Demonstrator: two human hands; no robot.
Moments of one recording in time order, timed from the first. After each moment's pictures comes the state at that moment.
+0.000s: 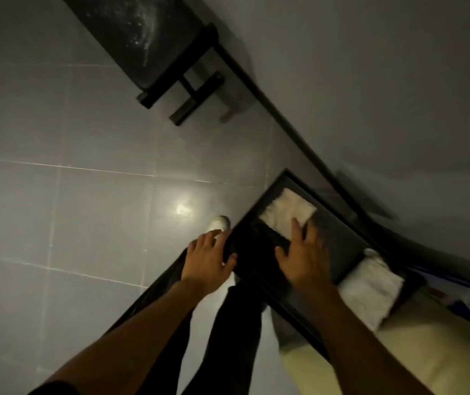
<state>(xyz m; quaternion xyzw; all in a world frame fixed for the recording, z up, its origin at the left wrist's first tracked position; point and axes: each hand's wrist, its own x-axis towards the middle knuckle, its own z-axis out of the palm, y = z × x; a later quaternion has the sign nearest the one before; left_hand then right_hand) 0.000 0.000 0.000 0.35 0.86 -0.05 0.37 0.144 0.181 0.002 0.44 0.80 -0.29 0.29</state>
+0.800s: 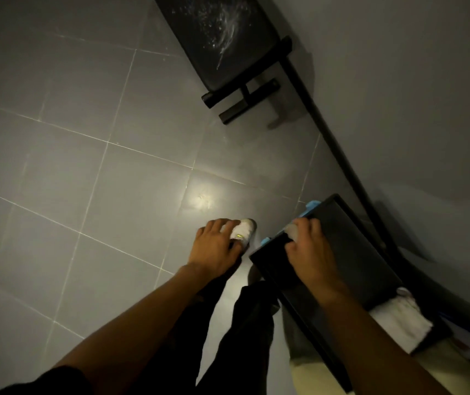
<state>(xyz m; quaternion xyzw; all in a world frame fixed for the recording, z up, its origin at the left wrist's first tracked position) -0.070 -0.025 0.056 0.28 0.90 0.02 0.34 0.058 0.170 0.055 0.33 0.85 -0.37 0.19</state>
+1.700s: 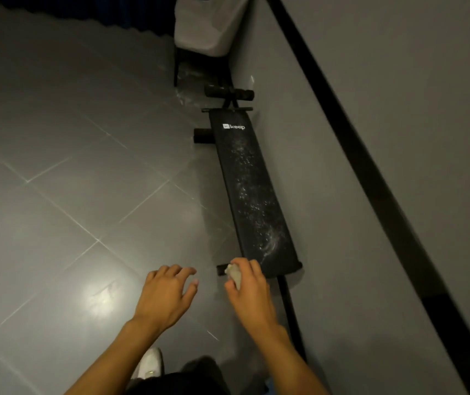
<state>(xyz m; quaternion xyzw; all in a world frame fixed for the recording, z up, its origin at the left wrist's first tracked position) -0.478 -0.210 0.286 0.19 0.94 0.20 0.17 -0.419 -0.025 0.365 0.19 0.93 -0.30 0.07</state>
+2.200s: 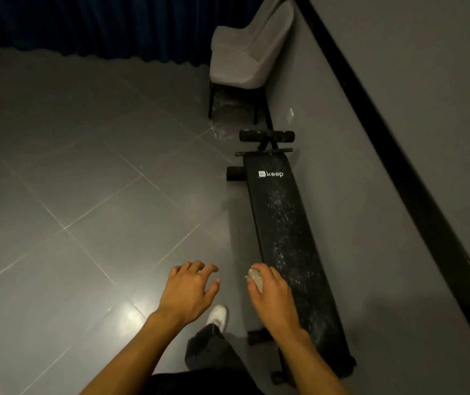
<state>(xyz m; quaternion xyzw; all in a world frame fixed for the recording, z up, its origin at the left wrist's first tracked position) -0.799 -0.148 0.305 0.18 0.95 0.17 0.18 -0.739 0.050 0.334 0.14 0.94 -0.30 0.05</state>
